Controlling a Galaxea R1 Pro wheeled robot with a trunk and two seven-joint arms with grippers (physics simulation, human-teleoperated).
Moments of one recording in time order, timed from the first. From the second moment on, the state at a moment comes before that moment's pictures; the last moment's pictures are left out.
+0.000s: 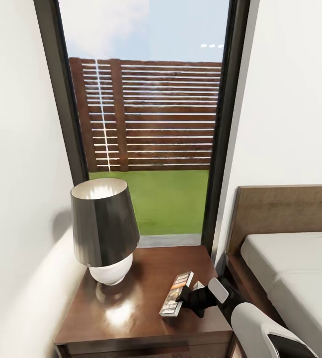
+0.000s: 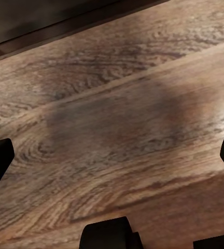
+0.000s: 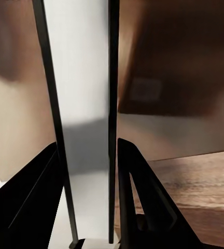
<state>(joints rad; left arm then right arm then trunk) -0.20 0.02 -0.93 -0.14 0.65 -0.16 0.10 -0.75 0.11 -0.24 -0.25 -0.48 0.78 0.02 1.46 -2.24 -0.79</state>
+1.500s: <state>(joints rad) -0.20 0.02 -0.93 -0.15 0.65 -0.16 0.10 -0.76 0.10 -0.24 -0.25 -0.48 0.78 0.02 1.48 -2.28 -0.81</state>
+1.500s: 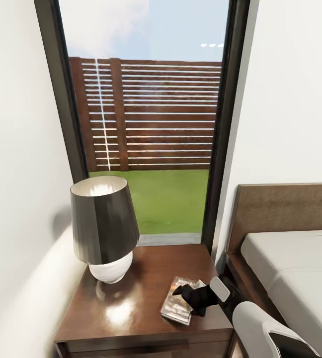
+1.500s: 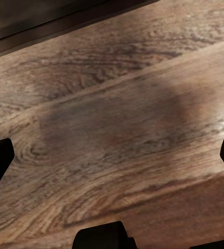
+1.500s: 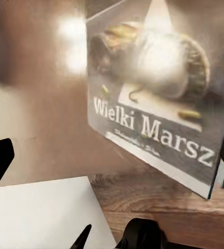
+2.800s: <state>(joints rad) -0.20 0.01 -0.93 -0.15 0.65 -0.16 0.10 -0.76 0.10 -0.24 -0.26 -0.48 0.78 0.02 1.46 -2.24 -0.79</state>
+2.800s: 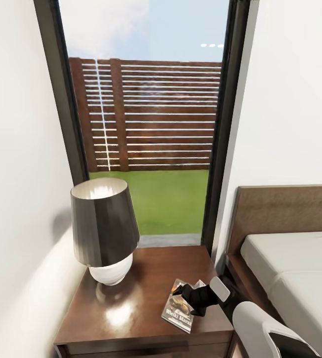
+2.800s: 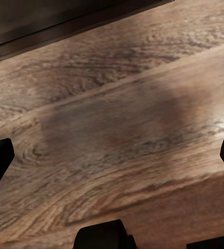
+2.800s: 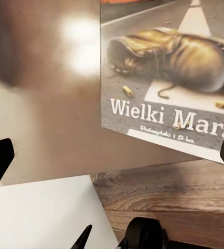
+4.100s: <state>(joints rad) -0.20 0.01 -0.93 -0.15 0.65 -0.16 0.10 -0.76 0.10 -0.24 -0.26 -0.48 0.78 0.02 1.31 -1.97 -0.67</state>
